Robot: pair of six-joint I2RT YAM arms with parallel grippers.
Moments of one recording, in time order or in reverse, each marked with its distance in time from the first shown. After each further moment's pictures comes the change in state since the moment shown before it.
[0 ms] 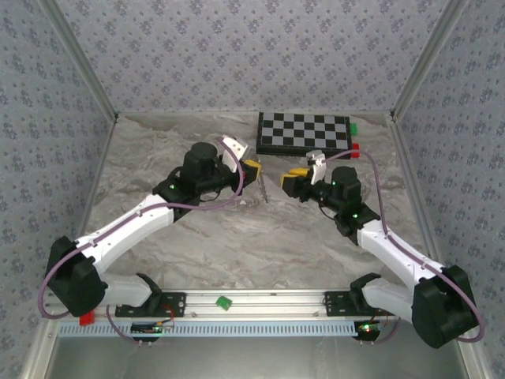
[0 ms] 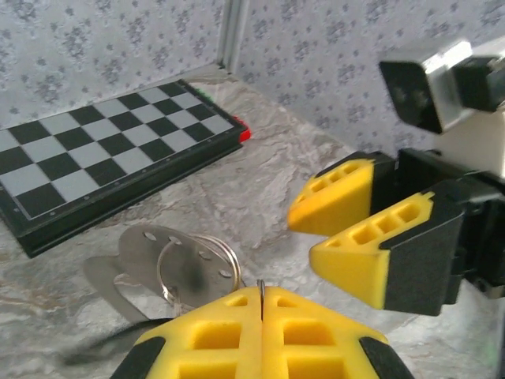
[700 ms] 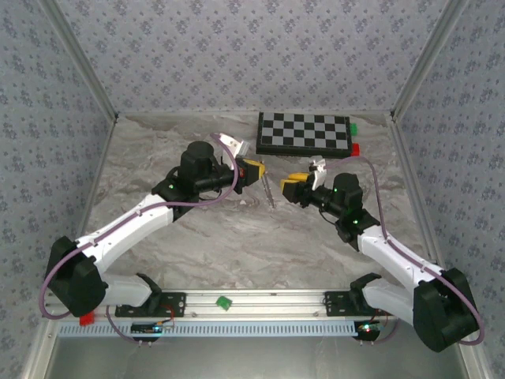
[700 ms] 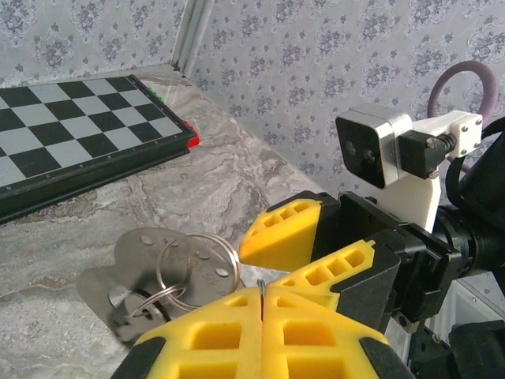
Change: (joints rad) left arm 0.018 0.000 -0.016 0.073 0.119 -0.182; right arm 0.000 -0.026 -0.069 0.079 -0.040 0.026
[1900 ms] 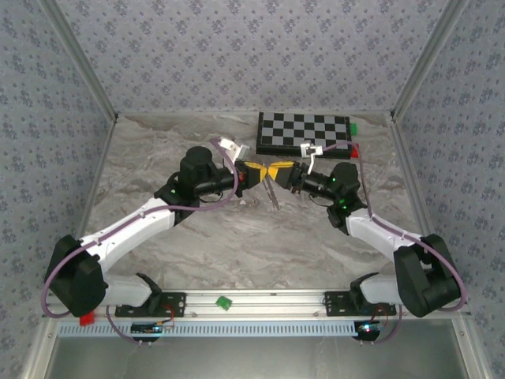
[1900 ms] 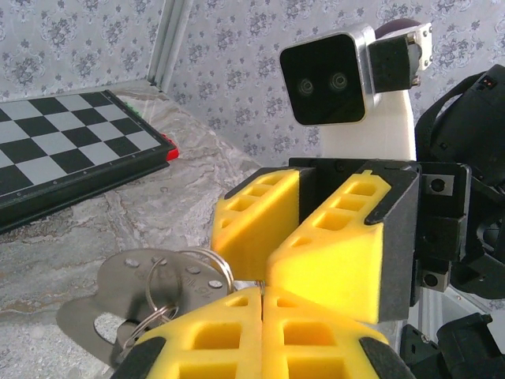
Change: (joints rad) left arm -0.001 0.000 -0.076 0.147 0.048 -0.011; right arm -0.016 0.239 0.093 0.467 -0.325 0.412
